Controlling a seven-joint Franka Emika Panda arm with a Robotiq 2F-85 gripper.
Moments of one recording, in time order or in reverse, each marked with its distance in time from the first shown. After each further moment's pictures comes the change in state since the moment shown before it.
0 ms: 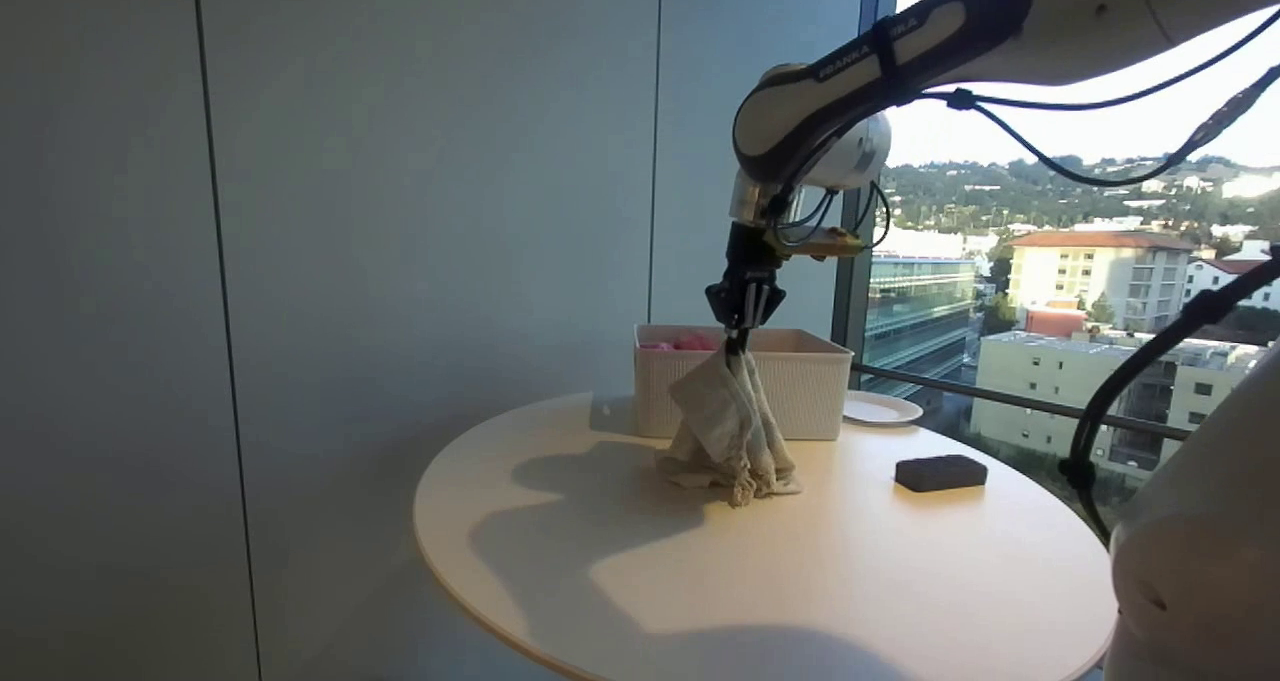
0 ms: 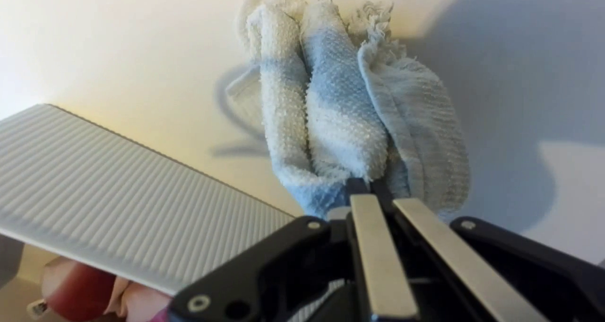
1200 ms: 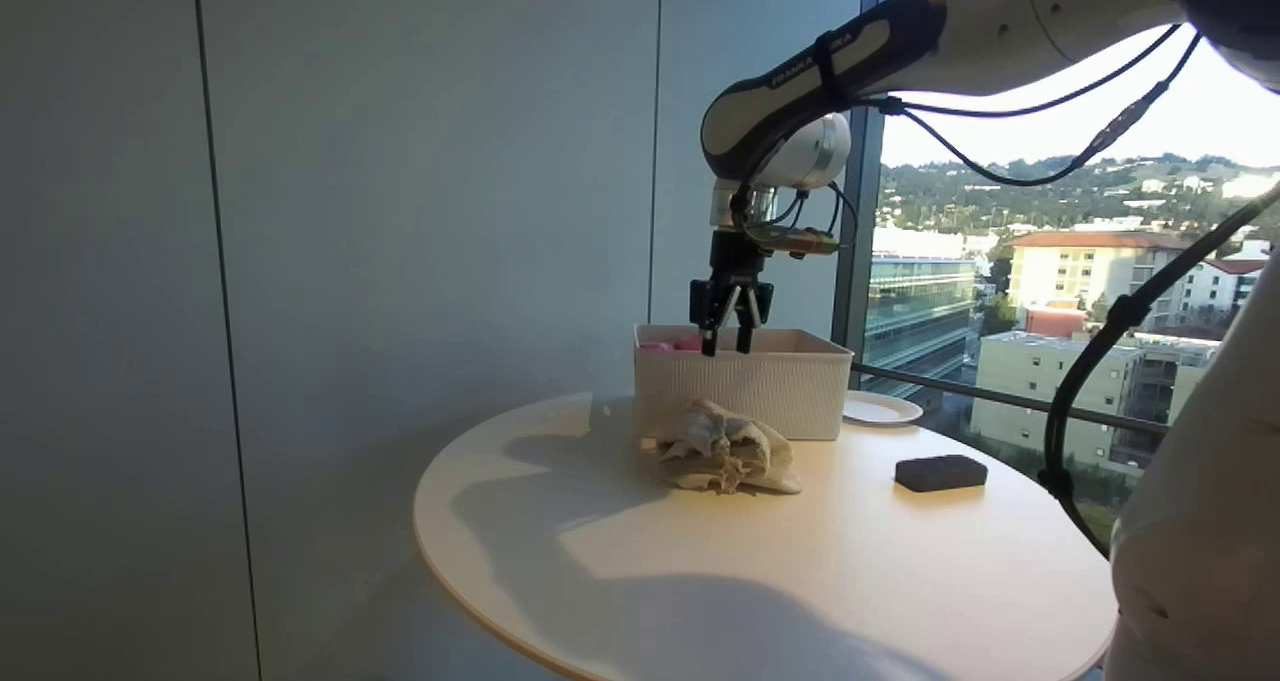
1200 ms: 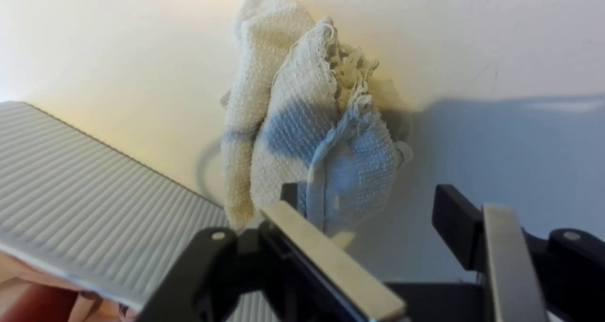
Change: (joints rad) arm -0.001 0.175 -0.013 0.171 0.051 -0.140 -0.091
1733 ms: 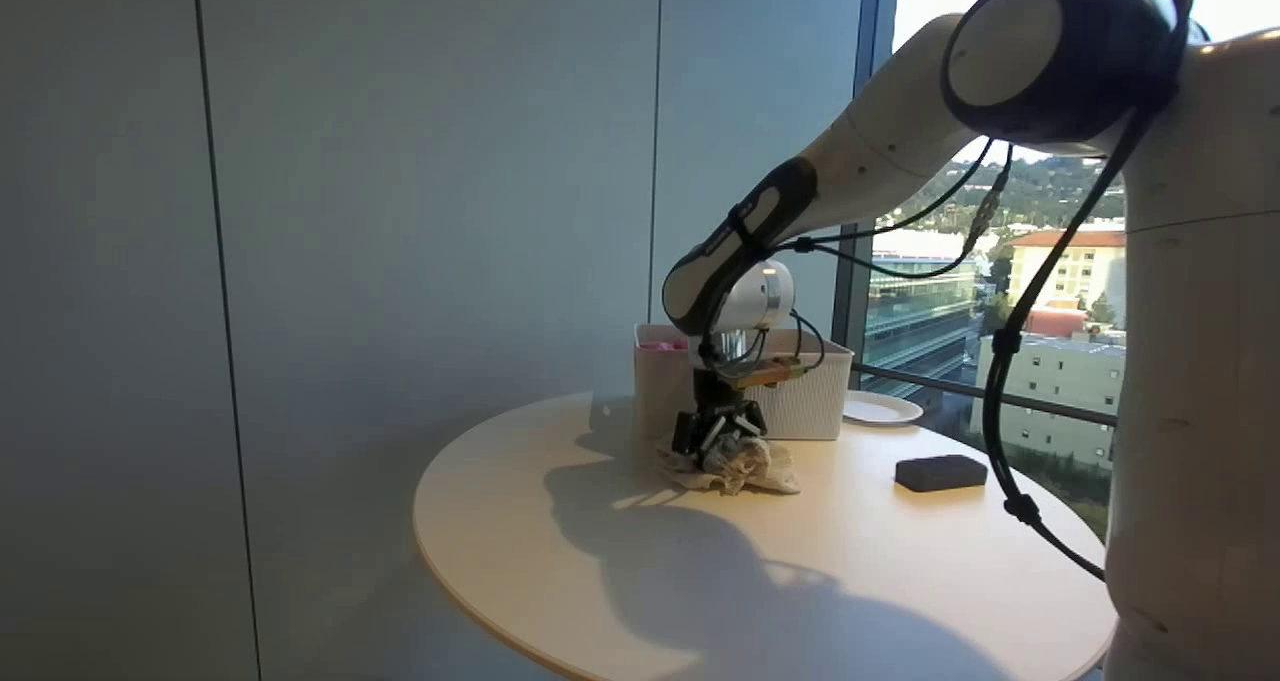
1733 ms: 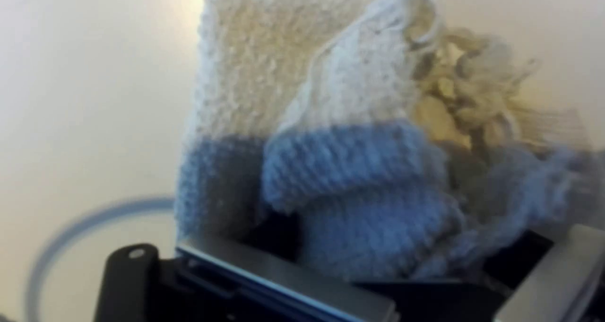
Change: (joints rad) arm -0.028 0.370 -0.002 -0.045 0.001 0.207 -0.001
